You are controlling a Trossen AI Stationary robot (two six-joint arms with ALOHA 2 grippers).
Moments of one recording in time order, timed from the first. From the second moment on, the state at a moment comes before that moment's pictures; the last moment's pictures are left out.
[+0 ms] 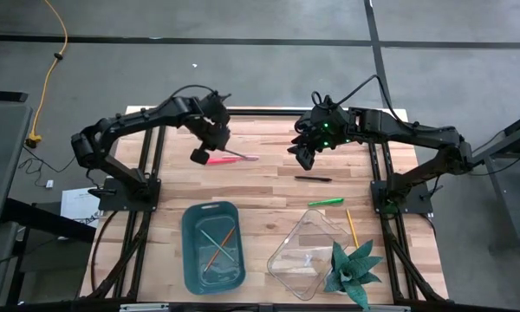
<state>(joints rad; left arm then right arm) 0.68 1.49 1.21 -0.95 0.30 0.95 -0.19 1.37 1.42 -0.79 -0.03 0.30</state>
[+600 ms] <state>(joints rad) 0.57 1.41 1.41 -0.70 0.49 0.49 -0.20 1.37 1.42 -0.60 -0.10 0.13</state>
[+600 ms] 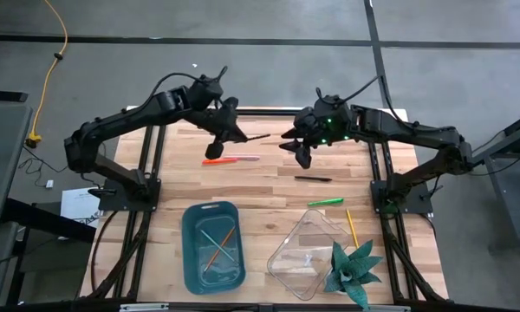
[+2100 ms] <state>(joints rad) 0.39 1.41 1.43 -0.29 0.39 0.15 -0.17 1.28 1.42 -0.27 -0.24 0.14</state>
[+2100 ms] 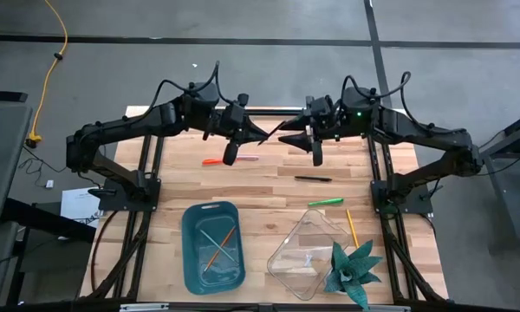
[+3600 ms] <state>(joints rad) 0.35 1.43 1.43 -0.23 0.40 0.12 -0.16 1.29 1.42 -0.27 -0.24 0.12</state>
